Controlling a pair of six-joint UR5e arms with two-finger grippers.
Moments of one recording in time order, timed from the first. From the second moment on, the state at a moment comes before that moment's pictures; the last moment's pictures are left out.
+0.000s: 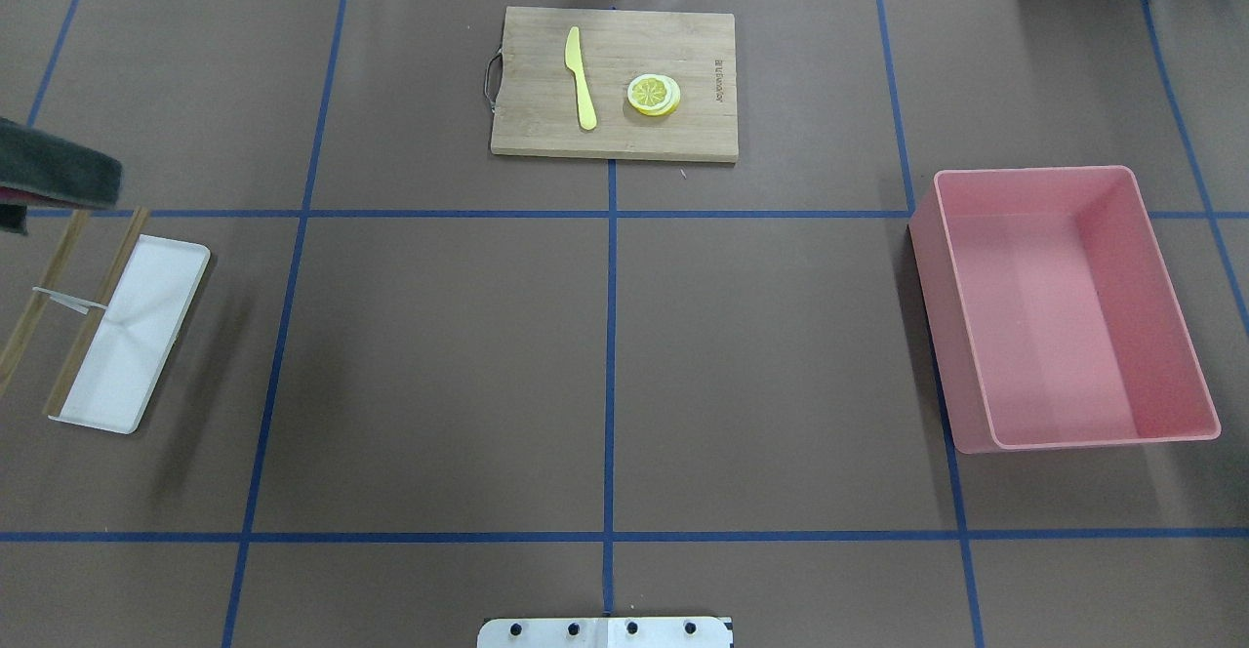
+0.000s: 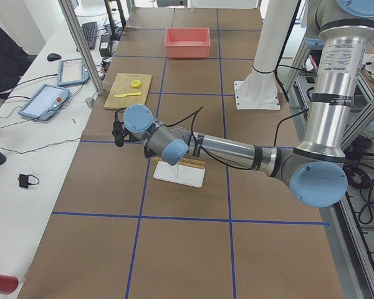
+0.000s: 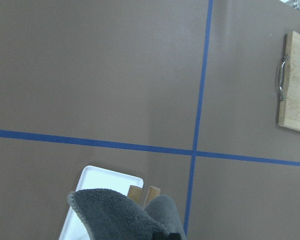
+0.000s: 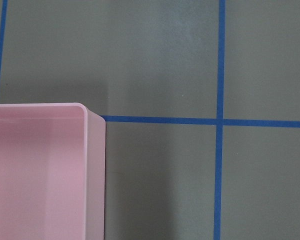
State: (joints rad) left arm -1.46 -1.74 -1.67 -2.00 -2.76 -0.96; right arm 1.54 -1.61 1.75 -1.50 2.46 0.12
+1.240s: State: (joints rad) left arm -1.12 -2.05 -1.74 -1.96 -2.39 -1.85; right arm 1.14 -1.19 1.81 -1.34 2.42 0.48
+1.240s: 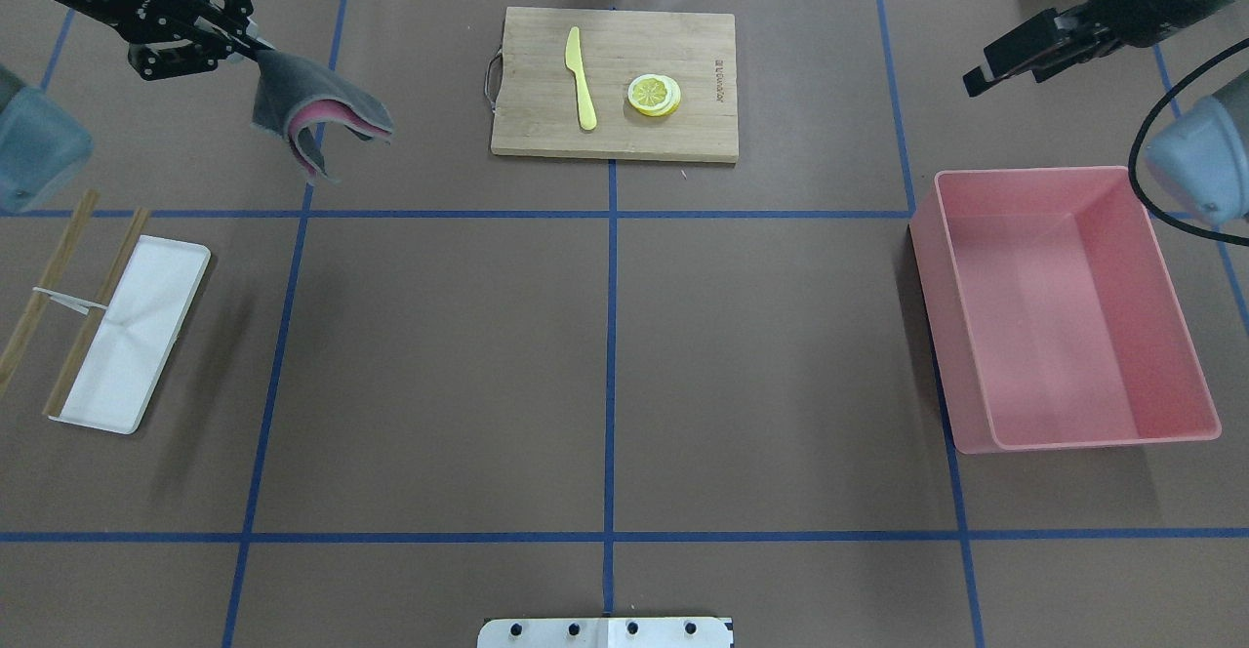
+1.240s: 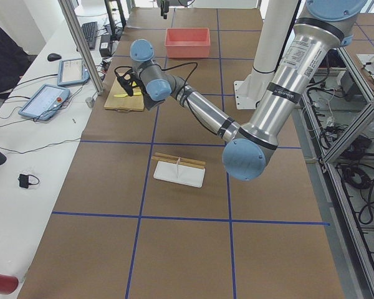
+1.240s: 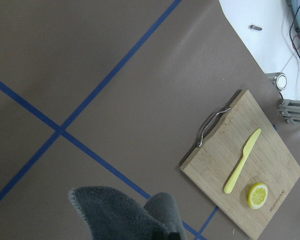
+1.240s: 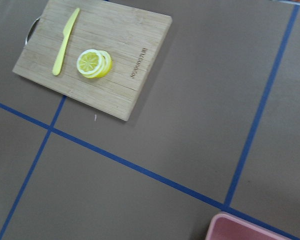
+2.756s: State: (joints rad) left arm -0.82 -2.28 -1.70 -1.95 -2.14 -2.21; right arm 0.53 -1.04 1.91 -1.09 1.63 0.64
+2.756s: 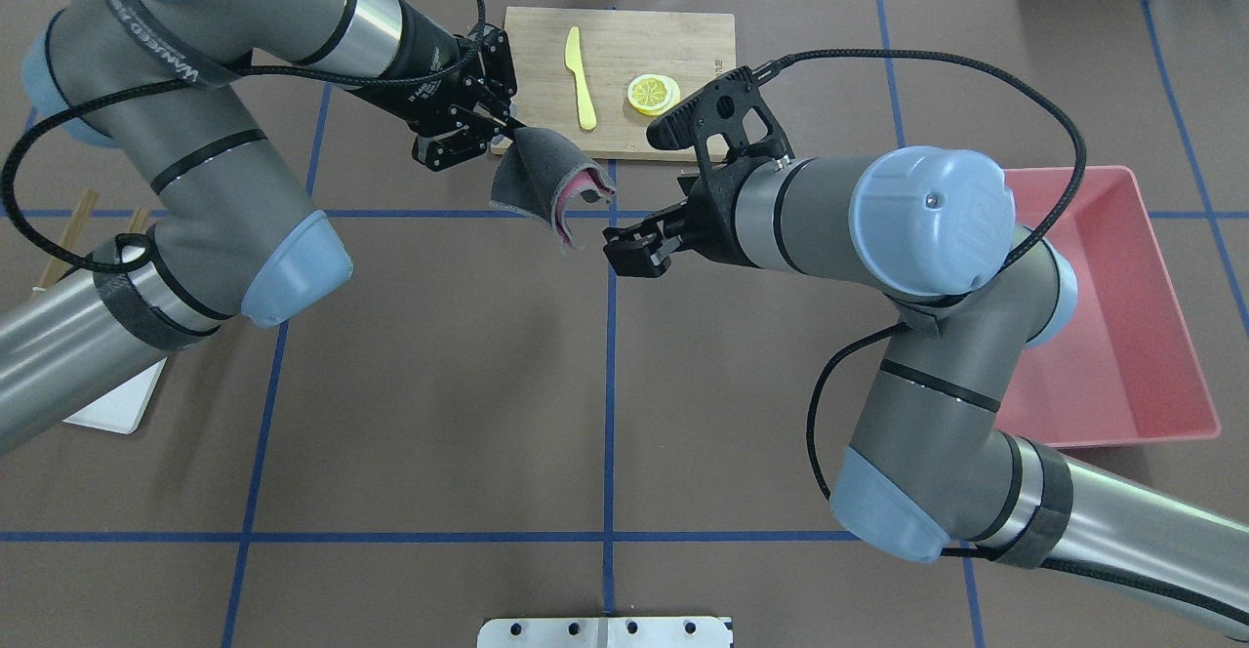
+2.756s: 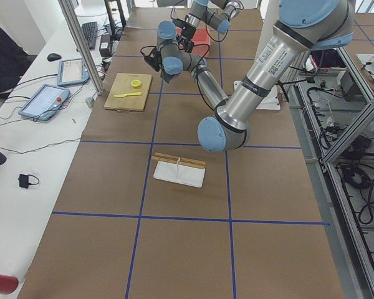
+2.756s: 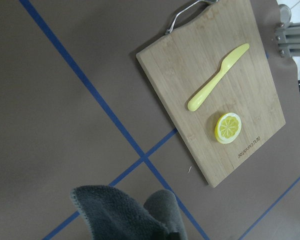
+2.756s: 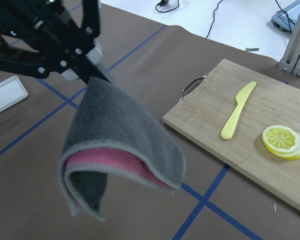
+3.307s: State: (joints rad) left arm -0.76 -2.34 -1.67 -1.92 -2.08 -2.25; right arm 0.51 -1.04 1.91 -1.09 1.60 0.63
